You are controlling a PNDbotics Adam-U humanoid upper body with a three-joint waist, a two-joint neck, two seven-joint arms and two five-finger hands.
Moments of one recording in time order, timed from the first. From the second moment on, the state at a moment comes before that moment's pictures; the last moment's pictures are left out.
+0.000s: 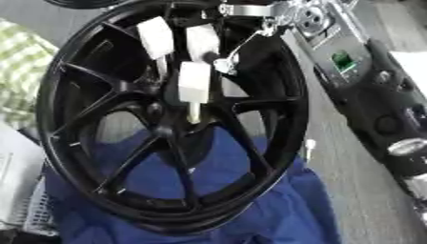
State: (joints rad) left arm -0.24 0.43 0.21 -1.82 0.22 0.32 0.14; right arm -0.82 -0.58 0.27 -1.59 0.36 -0.04 0.79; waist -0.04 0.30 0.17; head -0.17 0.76
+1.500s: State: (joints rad) left arm -0.23 0.42 0.22 -1.82 0.22 0.33 0.16; right arm -0.81 -0.59 0.26 -1.62 0.27 0.02 0.73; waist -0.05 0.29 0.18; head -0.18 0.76
